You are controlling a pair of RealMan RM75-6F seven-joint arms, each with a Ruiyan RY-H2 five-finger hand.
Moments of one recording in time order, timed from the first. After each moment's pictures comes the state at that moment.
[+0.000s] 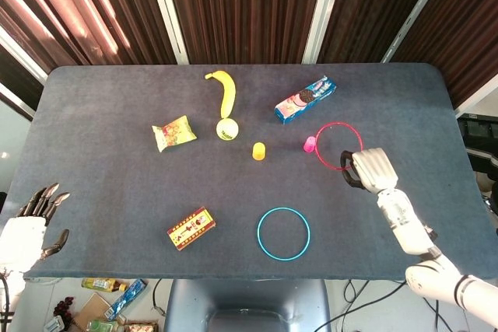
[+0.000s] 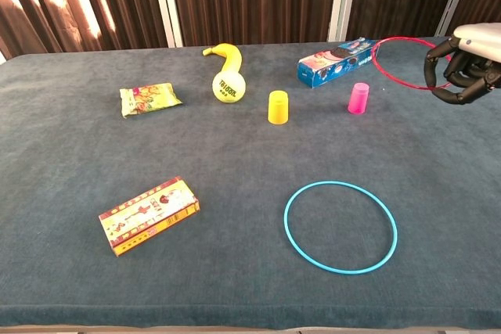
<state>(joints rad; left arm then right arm) -0.15 -1.11 -0.02 -1.60 1.49 1.40 0.02 0.56 -1.42 0.21 -1.21 -1.39 0.98 0.02</state>
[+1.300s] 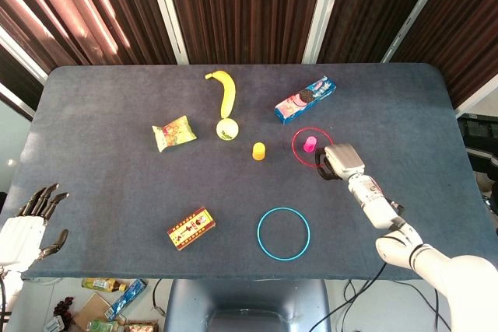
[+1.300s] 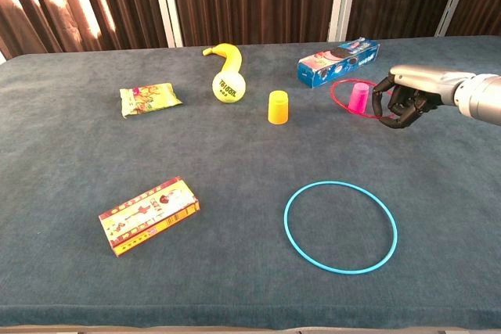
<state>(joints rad) -0.15 -1.10 -0.02 -1.59 1.50 1.39 -0.03 0.76 -1.66 0.14 -0.78 -1.41 0.75 0.36</state>
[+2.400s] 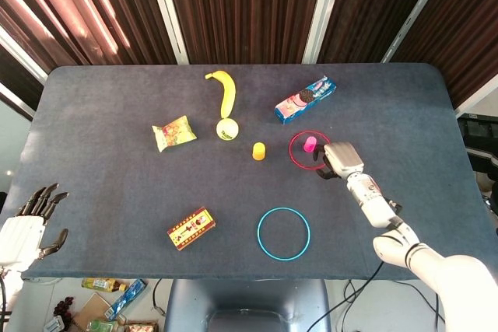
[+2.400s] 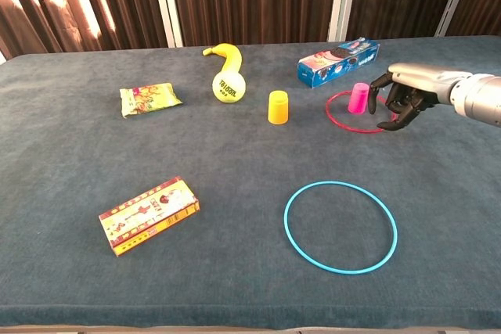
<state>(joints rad) -0.15 -1.10 -0.02 -1.58 1.49 1.39 -0.03 0.77 -1.70 0.13 -0.72 -1.40 0.77 0.39</state>
